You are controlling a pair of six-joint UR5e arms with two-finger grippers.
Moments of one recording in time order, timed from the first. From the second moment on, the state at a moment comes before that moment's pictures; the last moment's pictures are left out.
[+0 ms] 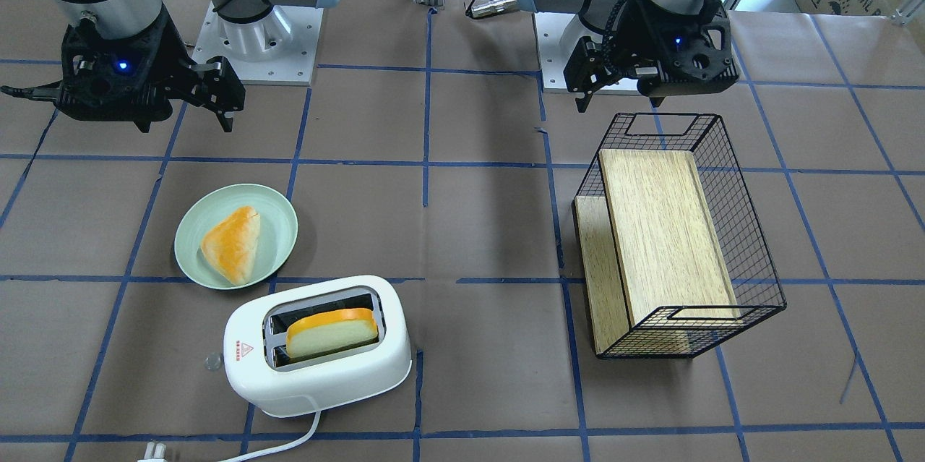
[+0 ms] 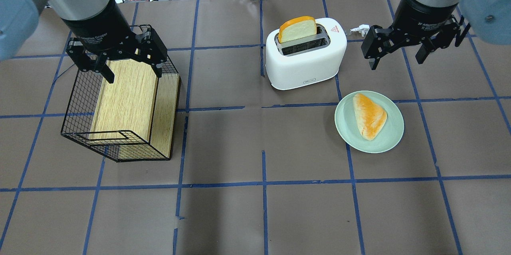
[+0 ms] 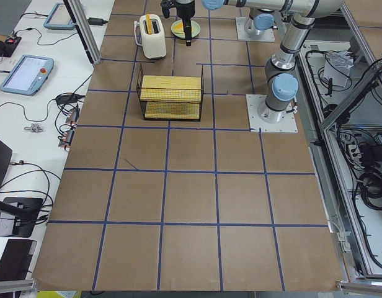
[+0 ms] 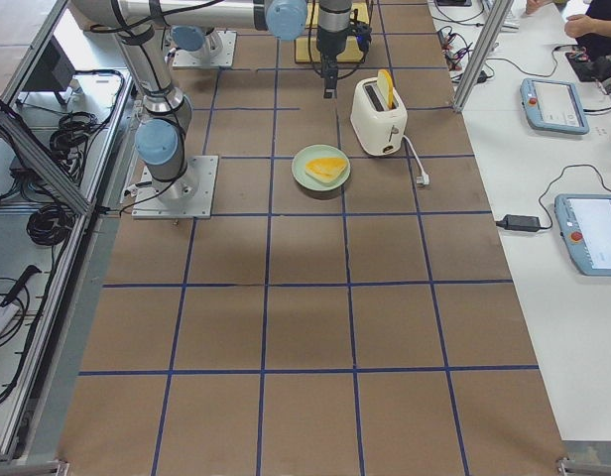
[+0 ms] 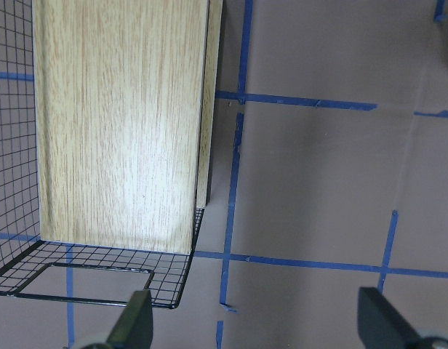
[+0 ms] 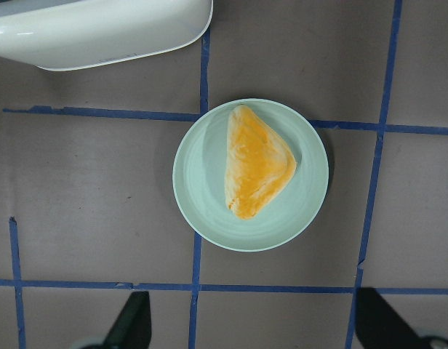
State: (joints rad) left arm -1.60 -1.56 -1.53 -1.70 1.58 -0.13; right arm 1.53 -1.57 1.59 -1.55 -1.63 -0.10
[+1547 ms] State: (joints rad) left arm -1.60 -1.56 -1.53 -1.70 1.58 -0.13; right arm 1.39 -1.29 1.33 -1.56 -1.36 -0.31
